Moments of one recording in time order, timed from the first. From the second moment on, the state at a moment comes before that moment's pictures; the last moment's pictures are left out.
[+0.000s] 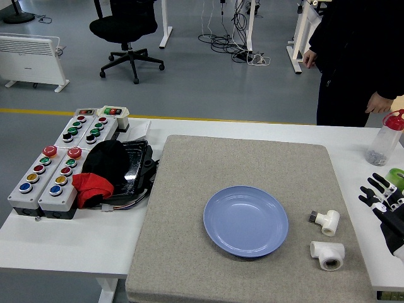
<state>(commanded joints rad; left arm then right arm) -0.26 0.04 -1.32 -0.18 1.36 0.15 0.36 0.09 -0.22 1.43 1.40 -0.81 -0.09 0.11</state>
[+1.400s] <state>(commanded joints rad) -0.26 0.04 -1.33 -0.18 1.37 0.15 0.36 -0.02 -0.33 1.35 1.57 -1.73 0.07 0.00</state>
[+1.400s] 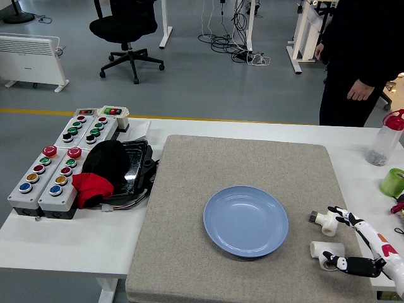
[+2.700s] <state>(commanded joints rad) -0.27 0.04 -1.33 -0.18 1.36 0.15 0.36 -0.01 -0.32 1.32 1.54 -1.84 0.12 -0.07</state>
